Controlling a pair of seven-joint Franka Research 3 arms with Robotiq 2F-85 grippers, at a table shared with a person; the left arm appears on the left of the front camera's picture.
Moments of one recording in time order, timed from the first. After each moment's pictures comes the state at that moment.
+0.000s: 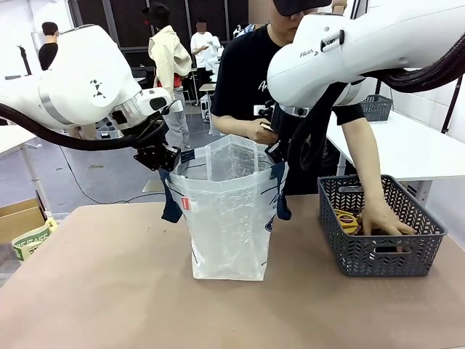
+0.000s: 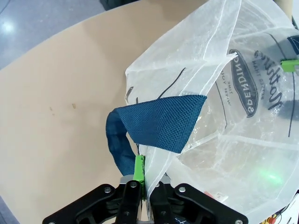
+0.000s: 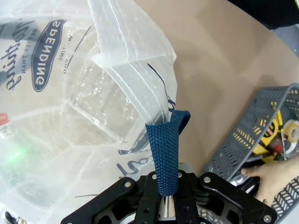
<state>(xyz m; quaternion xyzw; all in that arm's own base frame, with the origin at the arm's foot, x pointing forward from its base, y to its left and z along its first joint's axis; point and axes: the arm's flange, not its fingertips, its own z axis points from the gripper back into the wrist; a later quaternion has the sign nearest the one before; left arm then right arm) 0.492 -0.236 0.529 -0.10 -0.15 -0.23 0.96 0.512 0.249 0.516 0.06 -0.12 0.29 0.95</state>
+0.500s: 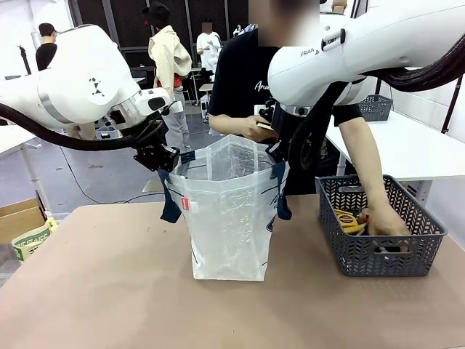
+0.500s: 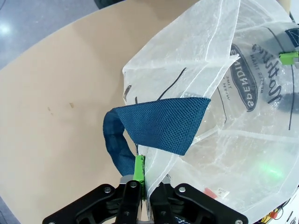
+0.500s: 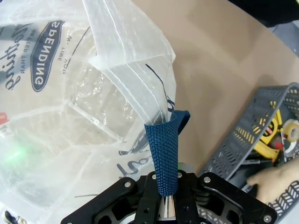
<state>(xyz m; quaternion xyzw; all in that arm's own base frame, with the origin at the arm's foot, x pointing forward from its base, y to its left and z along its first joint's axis) 0.492 -0.234 0.529 -0.11 -0.15 -0.24 0.95 0.511 0.247 0.518 0.06 -0.12 0.29 0.95</state>
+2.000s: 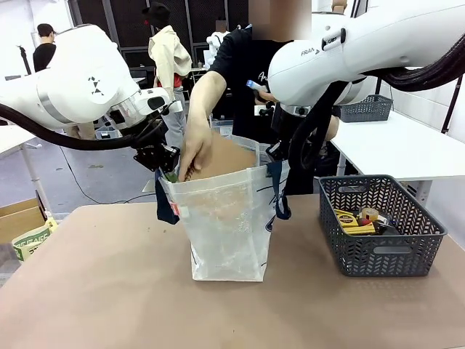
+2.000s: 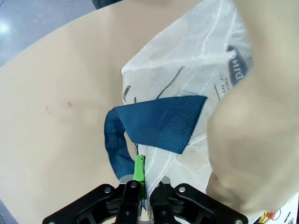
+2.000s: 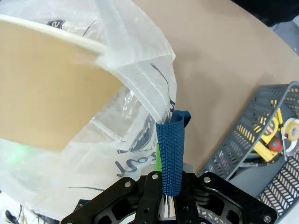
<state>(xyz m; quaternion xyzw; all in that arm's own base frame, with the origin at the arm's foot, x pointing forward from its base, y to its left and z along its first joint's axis) 0.492 -0.234 0.529 -0.11 -0.14 -0.23 0.95 0.511 0.247 0.517 0.06 -0.12 0.29 0.95</state>
